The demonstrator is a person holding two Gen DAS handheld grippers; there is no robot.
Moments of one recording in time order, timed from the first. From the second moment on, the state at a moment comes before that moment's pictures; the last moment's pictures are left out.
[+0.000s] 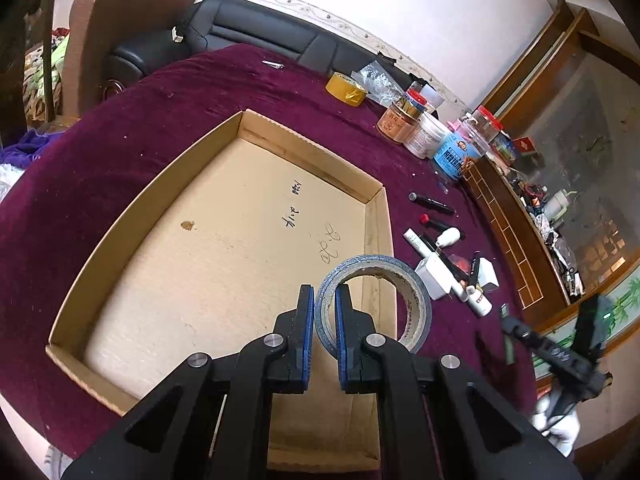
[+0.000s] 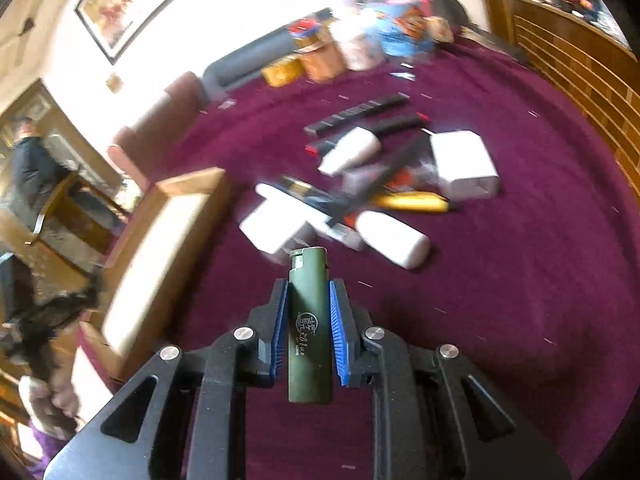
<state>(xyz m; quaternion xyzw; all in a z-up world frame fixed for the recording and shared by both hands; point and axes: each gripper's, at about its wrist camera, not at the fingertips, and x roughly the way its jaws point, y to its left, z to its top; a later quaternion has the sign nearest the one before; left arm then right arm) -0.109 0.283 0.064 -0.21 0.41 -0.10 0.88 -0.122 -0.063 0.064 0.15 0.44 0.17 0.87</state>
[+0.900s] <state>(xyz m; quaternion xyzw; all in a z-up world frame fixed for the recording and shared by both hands) 0.026 0.292 0.012 -0.24 0.48 -0.08 0.84 0.024 0.116 0.031 0.14 0.51 0.18 0.83</state>
